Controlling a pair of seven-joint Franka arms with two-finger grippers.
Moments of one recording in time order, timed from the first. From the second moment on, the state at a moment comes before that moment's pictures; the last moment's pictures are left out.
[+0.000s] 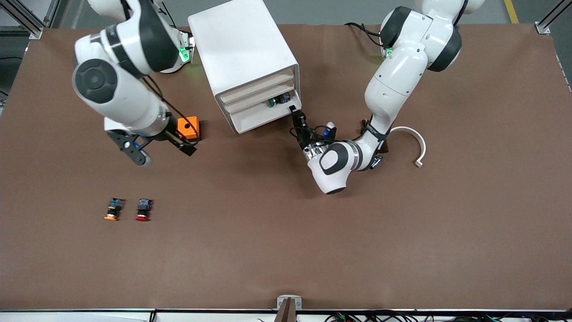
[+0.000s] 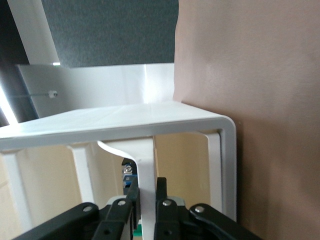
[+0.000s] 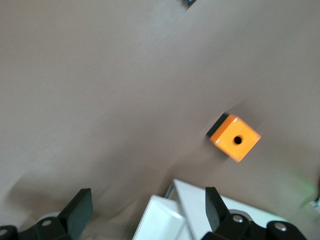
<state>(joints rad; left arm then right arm) -0.47 1.09 -0.15 -1.31 -0.98 1.33 -2.21 0.43 0.18 0.01 -1.68 0.06 1.77 1.21</state>
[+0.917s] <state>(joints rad) -0.31 1.10 -0.14 -1.31 -1.08 1.38 -2.21 0.84 0.38 0.01 -1.74 -0.03 2.09 1.86</state>
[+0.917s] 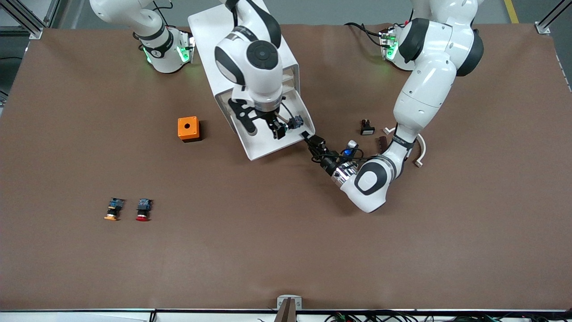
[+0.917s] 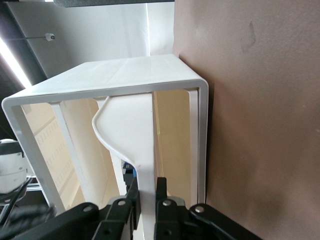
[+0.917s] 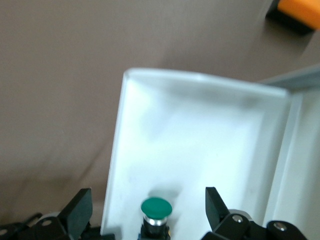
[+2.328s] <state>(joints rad) -0.26 1.10 -0.10 -1.22 -1.12 1.40 -1.86 0.95 0.63 0.01 -1.55 -0.08 2.17 2.08</state>
